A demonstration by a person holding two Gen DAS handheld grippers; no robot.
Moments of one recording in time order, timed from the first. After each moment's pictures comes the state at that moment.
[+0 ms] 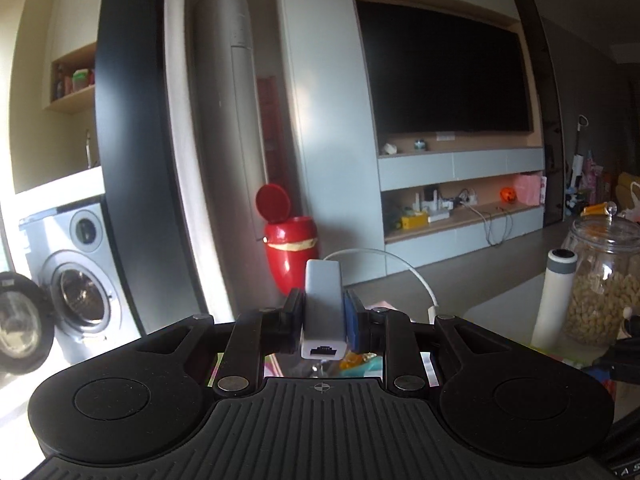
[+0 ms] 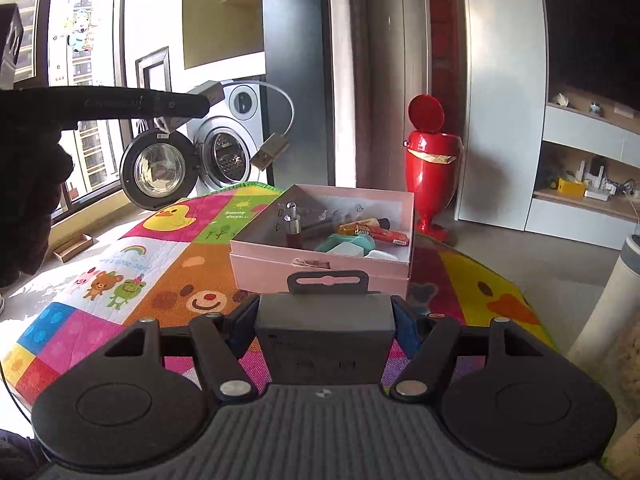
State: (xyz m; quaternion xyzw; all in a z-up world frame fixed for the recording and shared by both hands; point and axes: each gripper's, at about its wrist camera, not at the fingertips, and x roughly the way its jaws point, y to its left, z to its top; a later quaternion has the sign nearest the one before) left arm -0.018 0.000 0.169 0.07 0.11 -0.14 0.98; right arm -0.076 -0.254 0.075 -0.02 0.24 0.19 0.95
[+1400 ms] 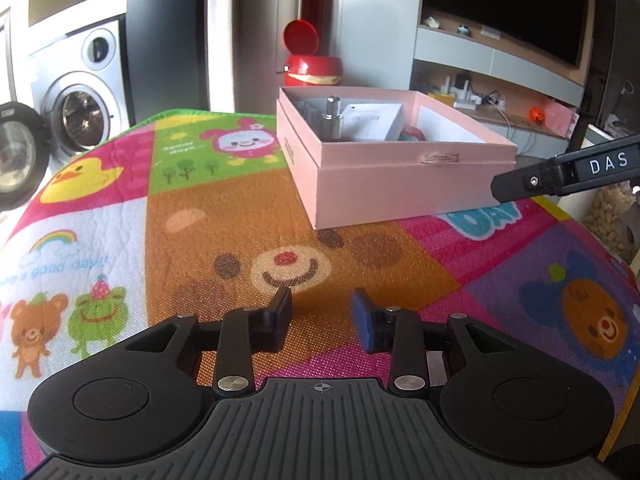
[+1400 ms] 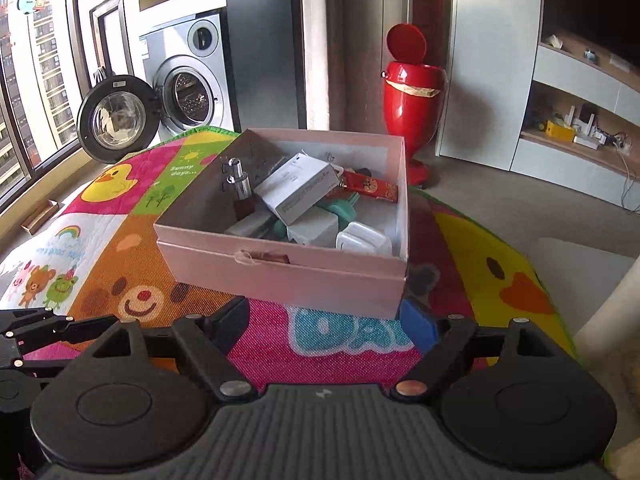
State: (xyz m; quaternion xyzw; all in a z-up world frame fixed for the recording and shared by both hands) left arm -0.026 0.031 -0.005 0.02 0.33 -0.10 0.94; right arm 0.024 -0.220 0.028 -0.03 0.37 0.14 0.92
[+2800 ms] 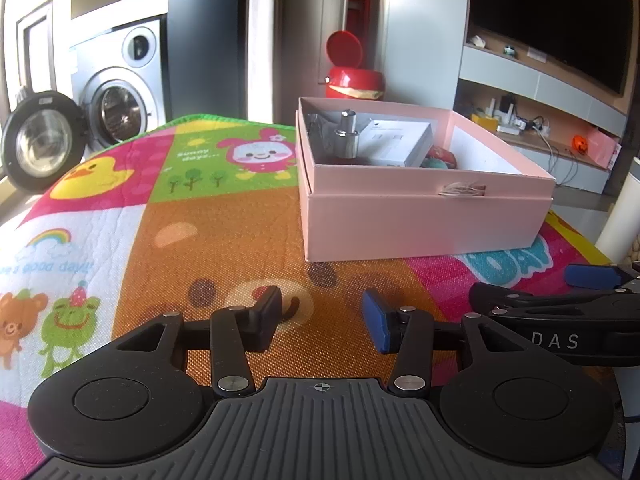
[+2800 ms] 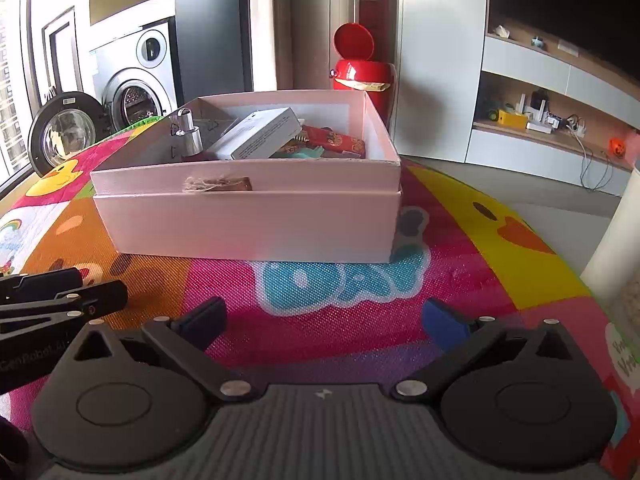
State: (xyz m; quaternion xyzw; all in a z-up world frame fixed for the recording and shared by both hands) left arm -0.001 0.003 -0.007 -0.01 0.31 -0.03 0.95; right arm 0.020 -0.208 -0.024 -0.01 0.33 0.06 0.94
